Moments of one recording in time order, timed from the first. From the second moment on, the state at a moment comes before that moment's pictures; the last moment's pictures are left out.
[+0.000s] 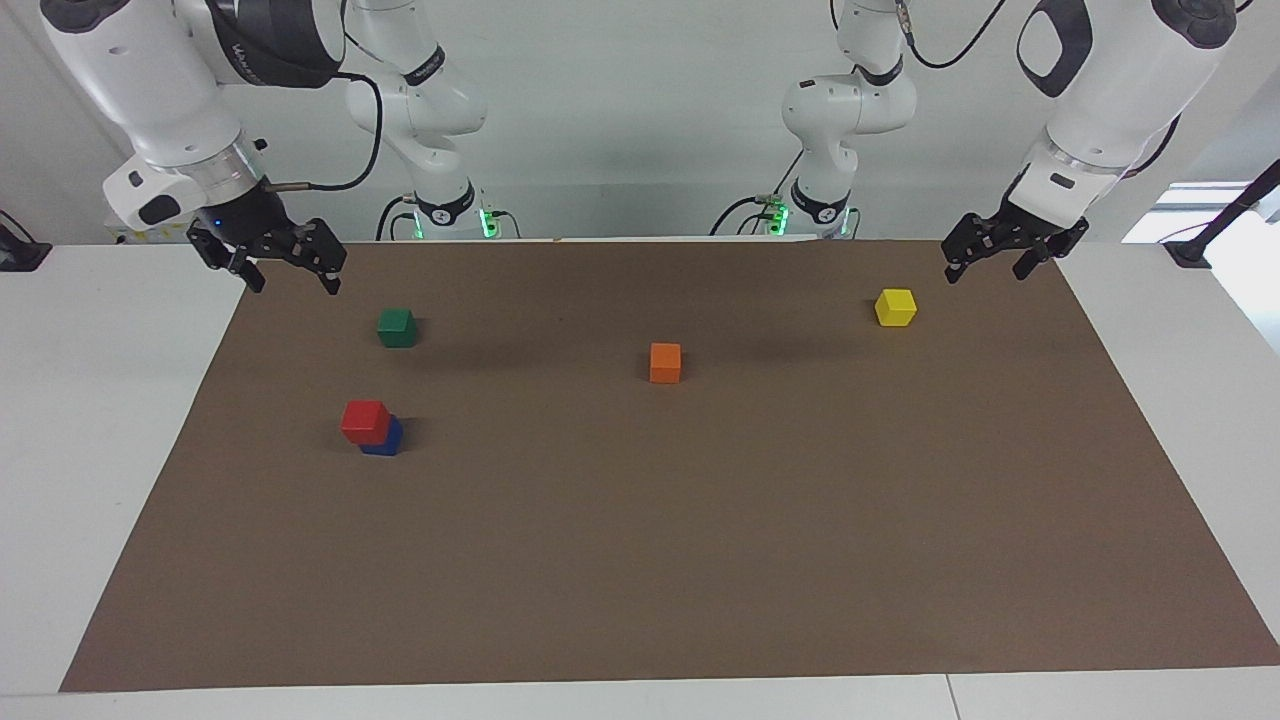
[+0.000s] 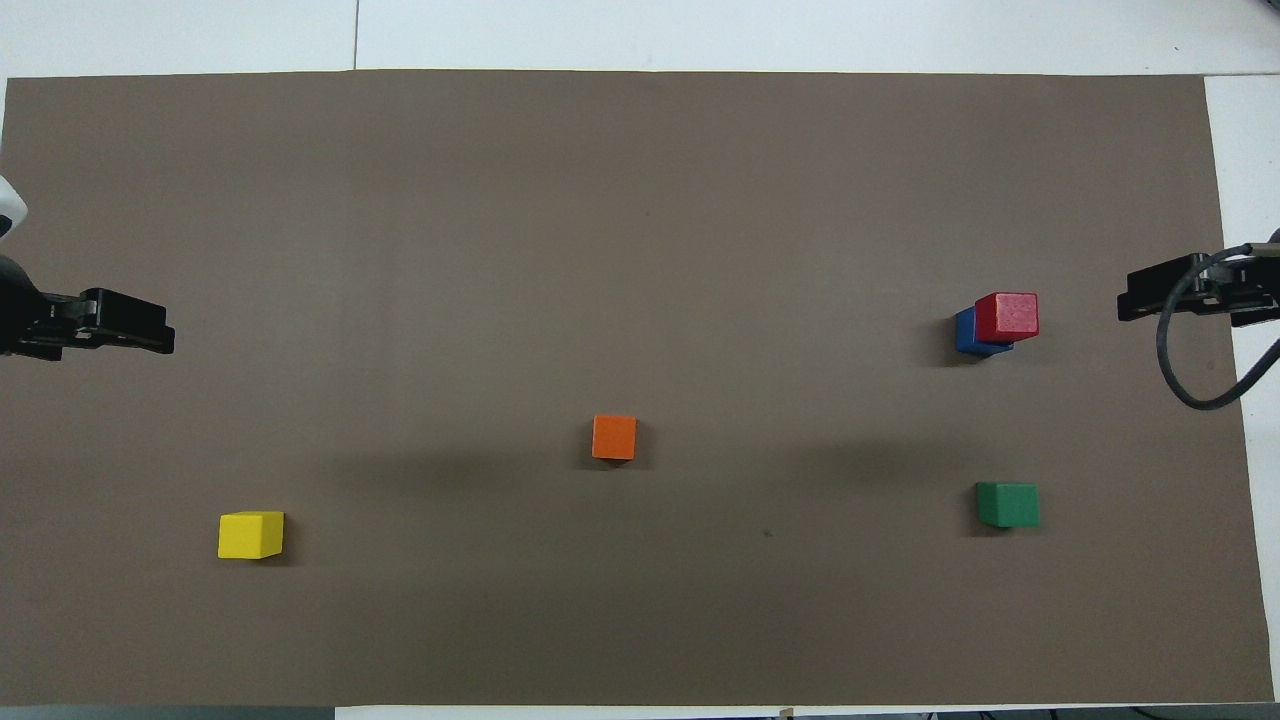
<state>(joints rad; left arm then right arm) 0.01 -0.05 -0.04 -1.69 -0.01 1.59 -0.01 -0.06 -0.02 0.00 -1.65 0.01 1.61 0.03</state>
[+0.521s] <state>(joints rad) 0.01 -0.05 -0.04 -1.69 -0.01 1.59 -0.01 -0.06 -0.01 0.00 -1.65 0.01 1.61 0.03</state>
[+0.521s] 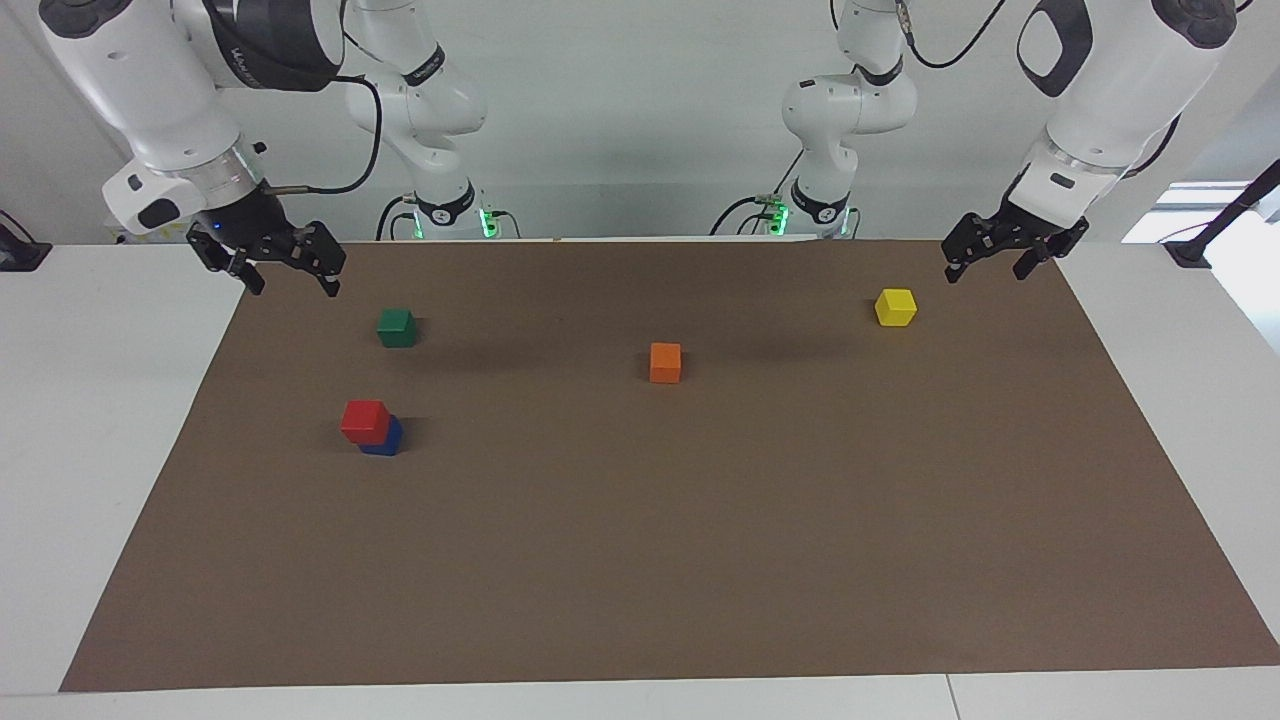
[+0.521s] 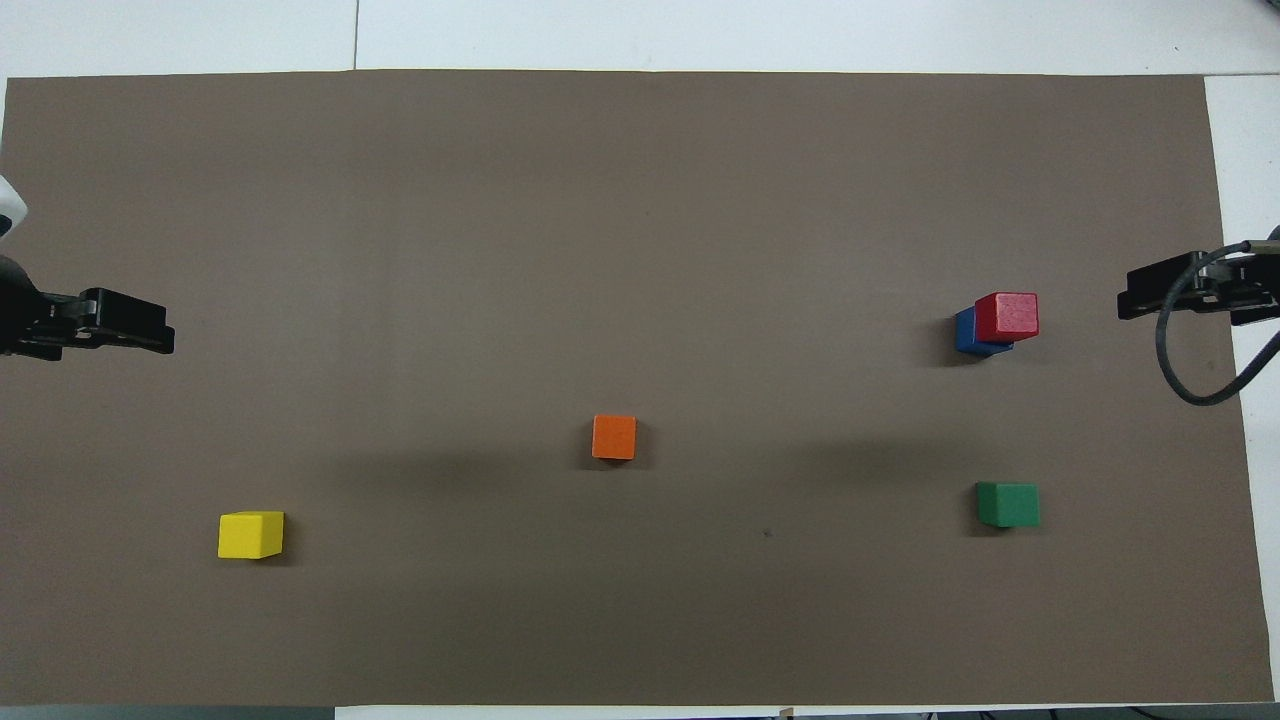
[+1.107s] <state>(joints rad) 0.01 -0.05 -0.04 -1.69 -0.01 1.59 -0.01 -0.06 -0.01 0.00 -1.65 0.00 1.61 0.03</state>
